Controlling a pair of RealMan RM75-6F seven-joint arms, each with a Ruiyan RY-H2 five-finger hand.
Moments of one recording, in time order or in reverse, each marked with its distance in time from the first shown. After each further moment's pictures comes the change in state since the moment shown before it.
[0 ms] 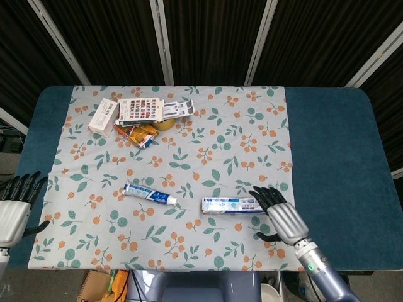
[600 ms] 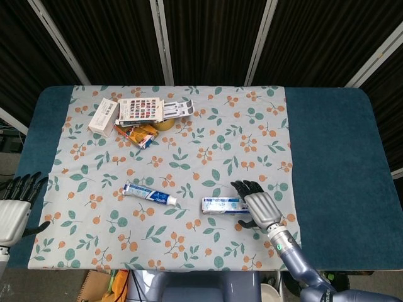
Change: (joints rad) left arm -0.009 0.013 0.001 -0.016 -0.019 -0.031 -0.018; right arm 0.136 -0.246 0.084 0.171 0.279 -0.072 -0.201
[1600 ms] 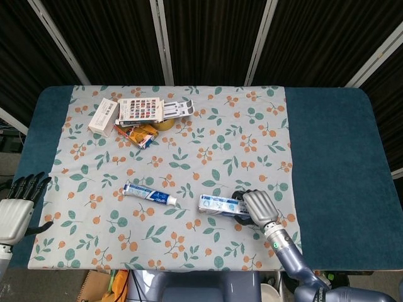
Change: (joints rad) left arm -0.014 0.005 0.001 -0.015 -0.020 -0.036 -0.009; right arm 0.009 -0.031 -0.026 0.031 -0.022 0.059 0.075
